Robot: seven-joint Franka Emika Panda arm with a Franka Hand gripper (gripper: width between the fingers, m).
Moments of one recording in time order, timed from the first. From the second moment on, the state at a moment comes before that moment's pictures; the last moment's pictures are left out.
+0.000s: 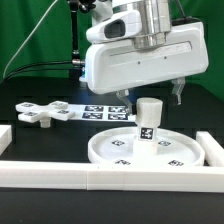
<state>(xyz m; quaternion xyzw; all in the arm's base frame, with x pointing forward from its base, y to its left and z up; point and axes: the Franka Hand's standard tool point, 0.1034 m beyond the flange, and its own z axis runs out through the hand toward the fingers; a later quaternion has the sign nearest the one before) 0.567 0.042 0.083 -0.98 -0.17 -0.06 0.08</state>
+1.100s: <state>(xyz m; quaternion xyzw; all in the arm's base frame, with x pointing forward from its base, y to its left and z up) 0.568 0.036 0.081 -0.85 -0.52 -0.08 0.04</state>
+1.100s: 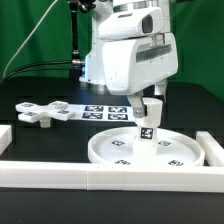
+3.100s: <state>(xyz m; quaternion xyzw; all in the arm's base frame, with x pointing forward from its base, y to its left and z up) 0.565 0.035 0.077 -0.96 -0.26 -0.06 0.06</state>
